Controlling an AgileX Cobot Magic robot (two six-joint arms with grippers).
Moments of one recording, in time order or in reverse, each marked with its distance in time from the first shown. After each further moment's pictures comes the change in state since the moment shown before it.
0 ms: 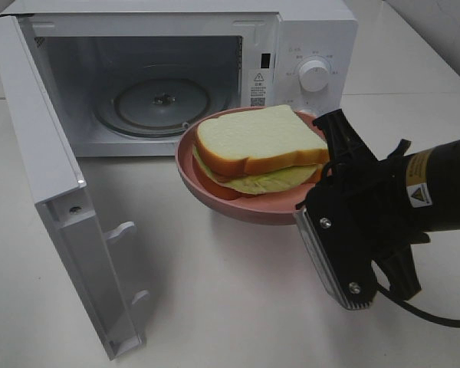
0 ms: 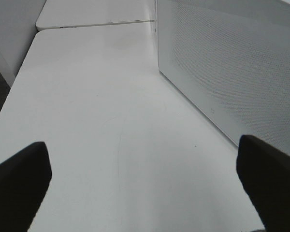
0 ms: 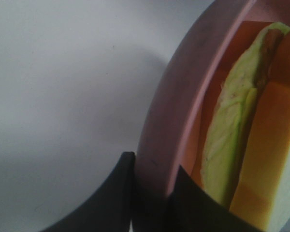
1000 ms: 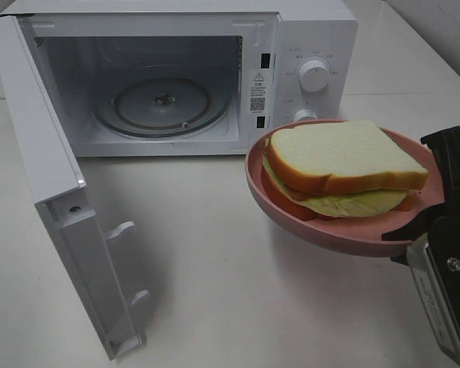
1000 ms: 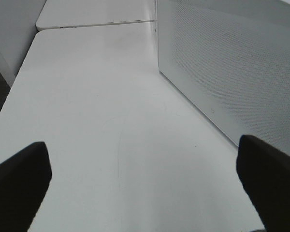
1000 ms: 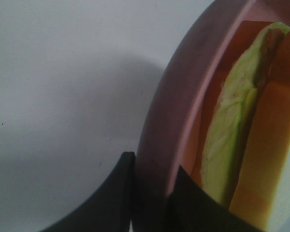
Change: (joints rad) left arm 0.000 0.000 0.000 0.000 0.000 0.000; right arm 0.000 -0.391 0.132 0.006 0.300 0.091
